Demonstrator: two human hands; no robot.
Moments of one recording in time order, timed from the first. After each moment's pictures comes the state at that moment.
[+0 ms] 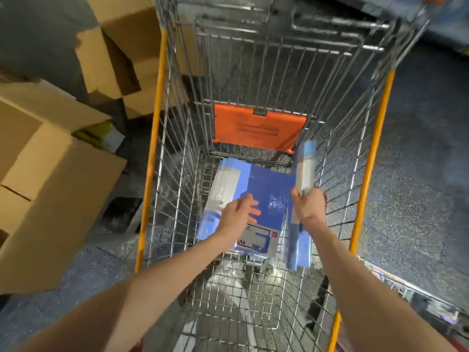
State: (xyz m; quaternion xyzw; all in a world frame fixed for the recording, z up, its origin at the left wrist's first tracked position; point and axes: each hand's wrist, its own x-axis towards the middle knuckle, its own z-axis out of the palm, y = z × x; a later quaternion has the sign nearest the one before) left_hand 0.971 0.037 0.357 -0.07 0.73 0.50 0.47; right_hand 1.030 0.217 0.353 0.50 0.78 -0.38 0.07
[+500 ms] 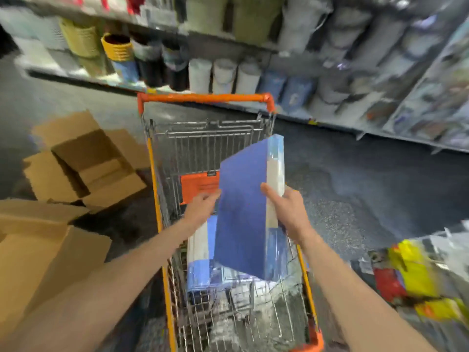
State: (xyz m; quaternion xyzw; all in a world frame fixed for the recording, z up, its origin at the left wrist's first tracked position) left_hand 0.906 -0.011 0.524 0.16 0.74 0.52 0.40; right_hand 1.078 0.101 0.607 0.46 0.67 -0.54 -0.21
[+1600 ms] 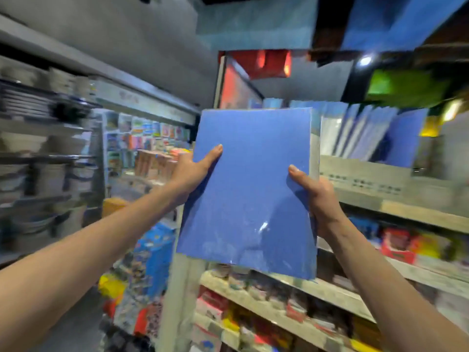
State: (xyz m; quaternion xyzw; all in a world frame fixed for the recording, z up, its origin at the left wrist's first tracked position) left_hand 1.530 -0.231 1.056 0.63 0.25 0.59 0.43; right_hand 1.727 -0.395 1.058 0.45 0.47 -0.24 -0.72
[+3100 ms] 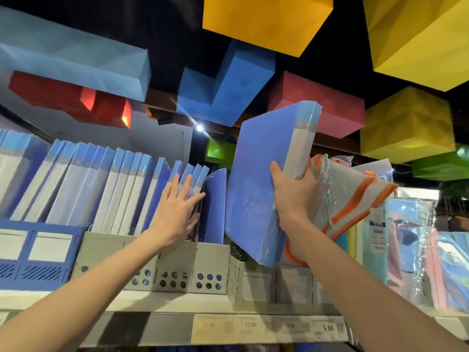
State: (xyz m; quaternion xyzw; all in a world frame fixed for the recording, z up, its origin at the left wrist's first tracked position) left_hand 2.119 -0.200 1.204 0.81 0.07 0.56 -0.16; right_hand 2.136 -0.463 1.263 0.51 0.24 0.44 -0.70
